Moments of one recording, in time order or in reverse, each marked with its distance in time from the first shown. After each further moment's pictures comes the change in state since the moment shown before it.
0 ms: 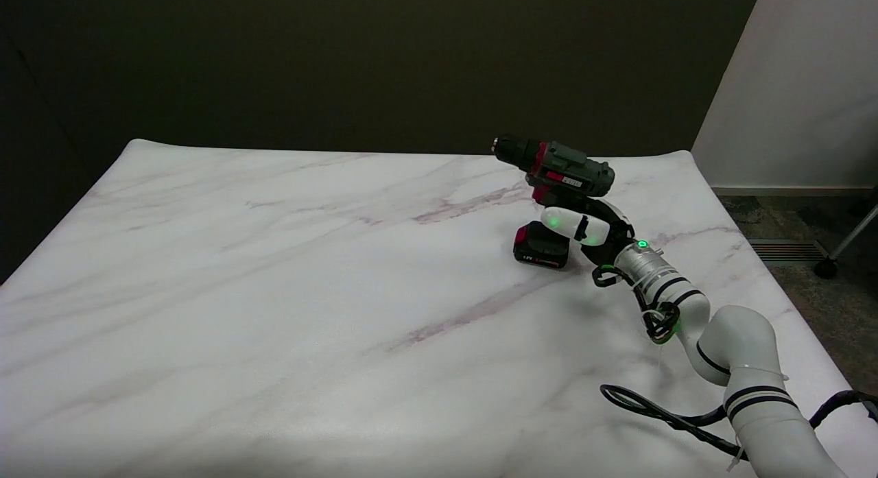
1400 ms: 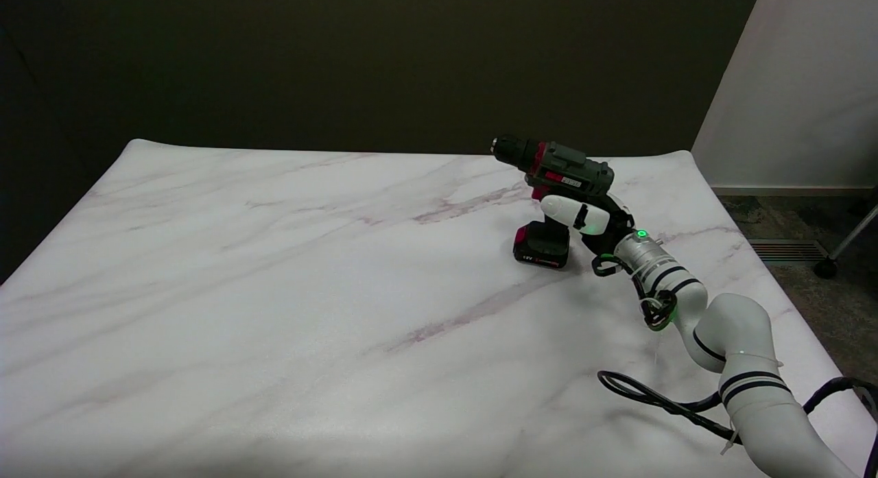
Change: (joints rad) arm 0.051 0.014 -0.003 -0.042 -0.003 0.013 -0.001
